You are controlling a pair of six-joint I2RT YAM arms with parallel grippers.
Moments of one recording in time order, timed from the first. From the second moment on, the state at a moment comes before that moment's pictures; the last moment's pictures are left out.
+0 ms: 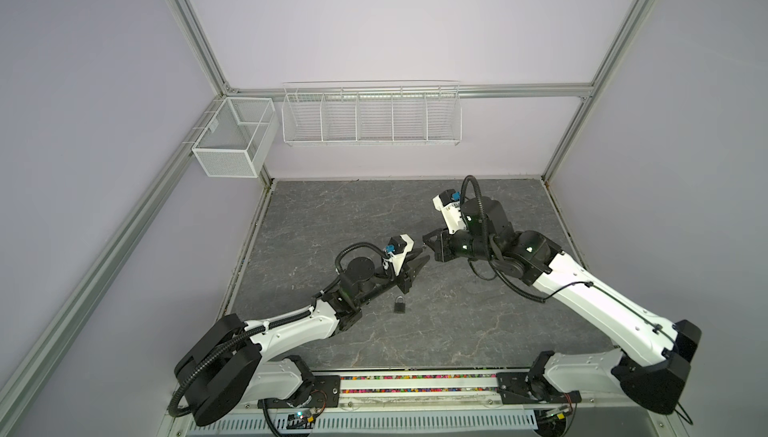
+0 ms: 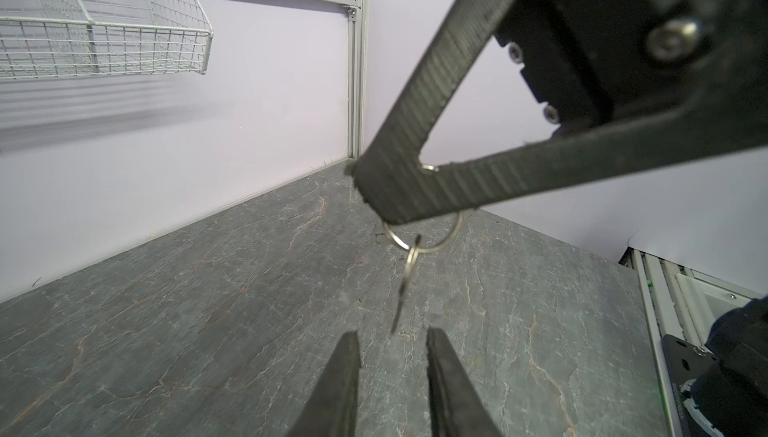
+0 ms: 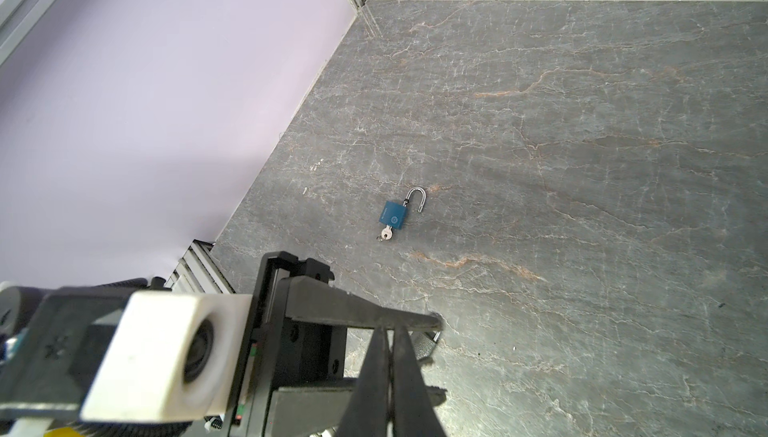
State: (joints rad) left arm -0.88 1.27 0.54 0.73 0.19 -0.07; right arm 0.80 1.30 1.33 -0.63 -0.12 0.46
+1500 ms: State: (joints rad) left arm -0.85 1.22 0.68 0.54 0.39 -0.10; right arm 0.65 1.11 1.11 -0.37 -0.53 0.32
